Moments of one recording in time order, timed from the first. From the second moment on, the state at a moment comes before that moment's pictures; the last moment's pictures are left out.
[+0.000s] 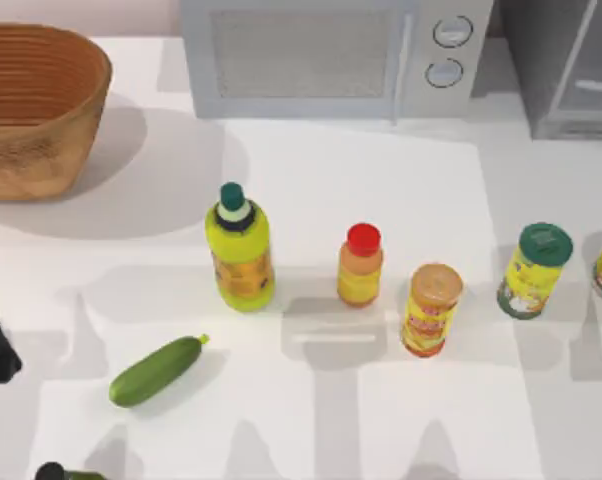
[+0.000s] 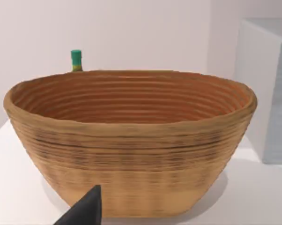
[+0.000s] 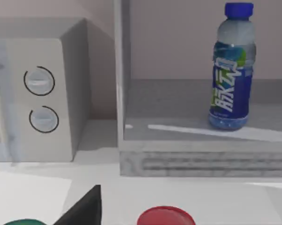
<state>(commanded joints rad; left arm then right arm) 0.00 0.00 0.00 0.00 0.00 0.00 0.00 0.00 0.00 0.00 0.00 0.00</state>
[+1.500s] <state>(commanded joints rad) 0.00 0.00 0.00 0.00 0.00 0.00 -0.48 1.62 0.17 1.46 -0.46 0.02</state>
